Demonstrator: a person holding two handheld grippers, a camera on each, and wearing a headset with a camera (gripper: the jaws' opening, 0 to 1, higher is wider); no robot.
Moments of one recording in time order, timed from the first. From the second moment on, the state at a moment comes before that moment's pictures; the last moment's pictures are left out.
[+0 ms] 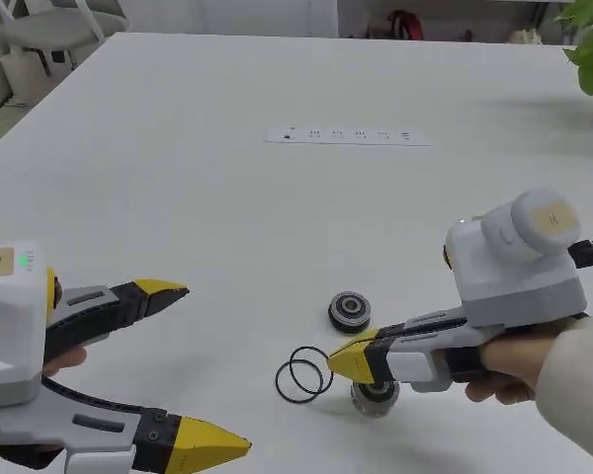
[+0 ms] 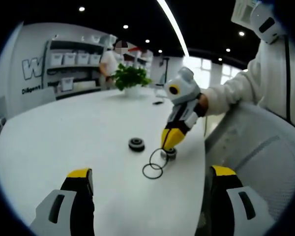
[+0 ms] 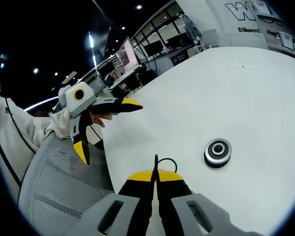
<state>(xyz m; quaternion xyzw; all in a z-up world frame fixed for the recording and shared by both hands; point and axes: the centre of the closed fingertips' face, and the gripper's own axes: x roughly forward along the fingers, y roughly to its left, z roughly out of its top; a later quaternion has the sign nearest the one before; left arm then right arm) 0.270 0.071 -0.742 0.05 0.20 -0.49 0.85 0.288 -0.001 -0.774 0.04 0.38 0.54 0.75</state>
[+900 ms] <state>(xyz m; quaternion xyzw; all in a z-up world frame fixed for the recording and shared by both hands) 0.267 0.070 -0.750 0.05 0.21 -0.50 0.84 0.299 -0.006 -0.800 -0.01 0.40 0.51 0.76</state>
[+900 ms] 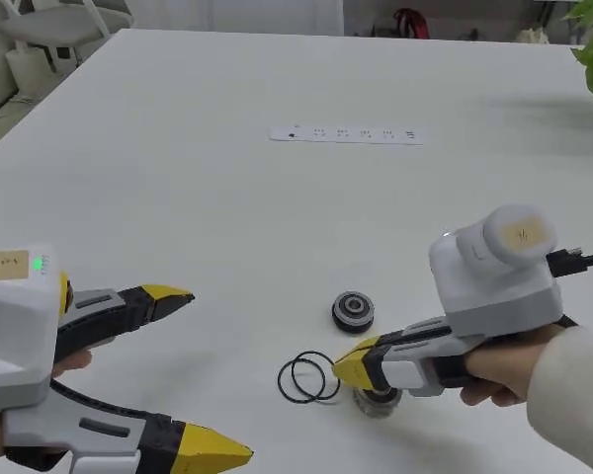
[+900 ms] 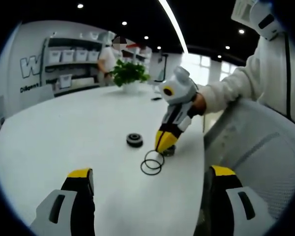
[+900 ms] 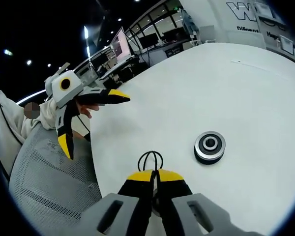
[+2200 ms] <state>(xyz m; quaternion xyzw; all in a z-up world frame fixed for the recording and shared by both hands) 0.266 0.072 -0.755 0.06 0.22 -0.50 0.84 0.323 -0.019 -0.776 -0.05 0.34 0.50 0.79</state>
